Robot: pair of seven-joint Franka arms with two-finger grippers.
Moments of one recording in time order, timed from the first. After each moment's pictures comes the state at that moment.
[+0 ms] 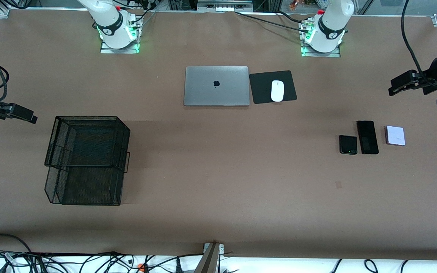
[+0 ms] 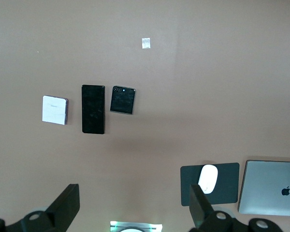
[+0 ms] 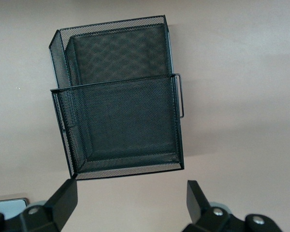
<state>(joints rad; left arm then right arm) 0.04 0.11 -0.07 -1.39 -0.01 1.37 -0.10 -0.07 0.20 -0.01 -1.48 0.01 1.64 0.06</state>
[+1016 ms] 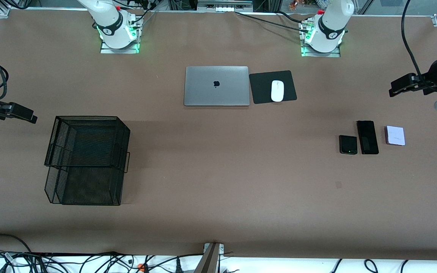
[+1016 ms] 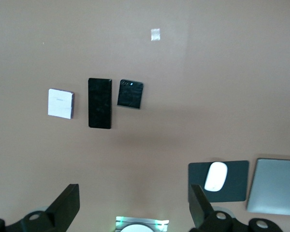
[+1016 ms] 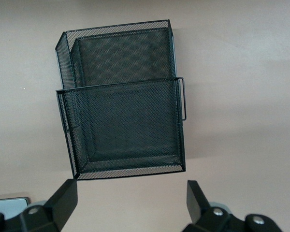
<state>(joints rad) 0.04 0.11 -0.05 -1.45 0.02 1.39 -0.08 -0.06 0.20 -0.01 -1.47 0.01 1.63 0.04</state>
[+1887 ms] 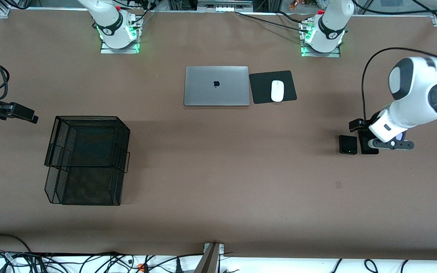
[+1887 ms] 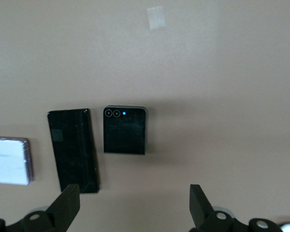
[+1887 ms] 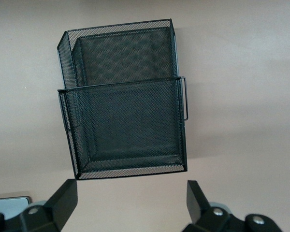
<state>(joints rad) 0.08 0.23 -0.05 -2.02 0.04 2.12 0.05 -0.06 0.20 0.00 -1.47 0.02 1.63 0.04</state>
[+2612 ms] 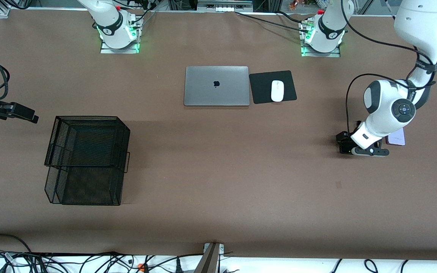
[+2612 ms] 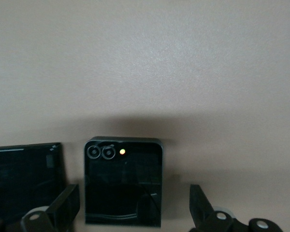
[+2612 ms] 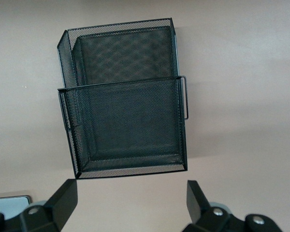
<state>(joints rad) 0.12 0.43 -0.05 -2.17 0.09 2.59 0.06 -0.06 0.20 0.00 -1.47 0.02 1.63 0.04</state>
